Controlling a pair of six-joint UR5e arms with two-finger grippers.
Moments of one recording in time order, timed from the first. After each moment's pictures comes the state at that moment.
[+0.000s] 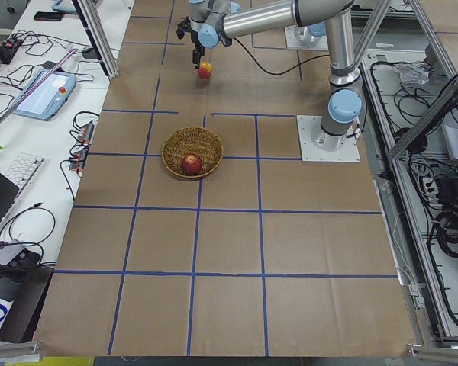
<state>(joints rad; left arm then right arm) -1.85 -1.94 -1.58 -1.13 1.59 -0.09 1.57 -1.60 1.64 -1.58 -1.58 0.00</state>
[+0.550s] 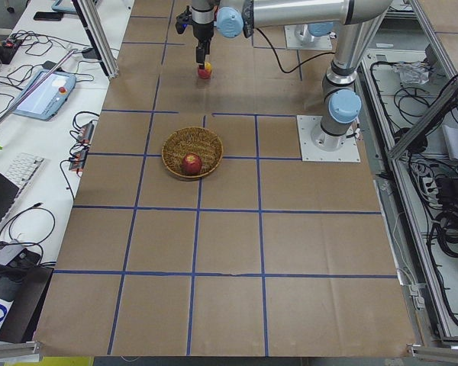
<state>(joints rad) -1.58 -1.66 -1.60 -1.43 1.60 0.15 1.58 -1.60 1.63 -1.61 -1.58 0.00</state>
